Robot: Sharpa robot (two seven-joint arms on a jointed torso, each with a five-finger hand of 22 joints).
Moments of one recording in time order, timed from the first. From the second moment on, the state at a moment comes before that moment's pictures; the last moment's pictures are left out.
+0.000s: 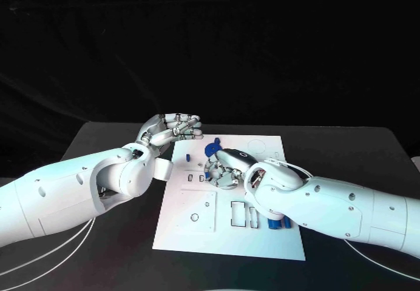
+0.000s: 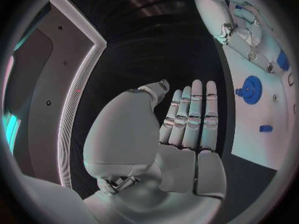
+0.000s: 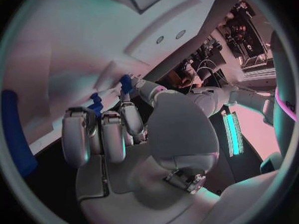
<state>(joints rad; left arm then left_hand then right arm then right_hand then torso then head) 1.10 -0.91 0.09 1.61 -0.07 -0.34 0.43 1.43 -0.17 0.51 0.18 0.06 0.88 0.22 0.27 0.17 1.08 0.16 0.07 0.07 1.05 0.11 0.30 0.27 0.17 0.93 0.23 0.30 0.08 1.17 -0.50 -0.13 1.45 -1.41 -0.38 -0.18 1.24 -0.10 0.56 0.02 0.13 0.94 0.13 0.27 0.47 1.34 0.05 1.32 1.27 1.47 -0.01 1.53 1.31 0.05 1.46 0.09 1.42 1.31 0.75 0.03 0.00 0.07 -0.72</state>
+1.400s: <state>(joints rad) 1.10 -0.92 0.09 1.60 -0.07 -0.34 0.42 1.42 -0.17 0.51 0.18 0.06 0.88 0.22 0.27 0.17 1.08 0.16 0.07 0.07 1.05 0.11 0.30 0.27 0.17 0.93 0.23 0.30 0.08 1.17 -0.50 -0.13 1.45 -1.45 -0.38 -0.19 1.21 -0.13 0.55 0.02 0.14 0.91 0.15 0.27 0.48 1.32 0.06 1.31 1.25 1.47 -0.01 1.53 1.31 0.05 1.45 0.10 1.41 1.31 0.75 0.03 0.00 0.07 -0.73</state>
